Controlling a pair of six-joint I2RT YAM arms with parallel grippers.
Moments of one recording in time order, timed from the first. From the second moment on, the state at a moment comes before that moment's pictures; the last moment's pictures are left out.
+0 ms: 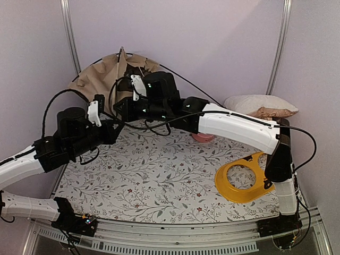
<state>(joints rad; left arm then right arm) -0.82 0.93 0.80 -0.13 -0.29 -0.52 1.12 2.16 2.17 -0.19 -0.02 0.46</state>
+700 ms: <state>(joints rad) -0.70 0.89 0.92 -0.38 -0.12 -0.53 1.14 2.23 2.23 -0.13 -0.03 0.33</state>
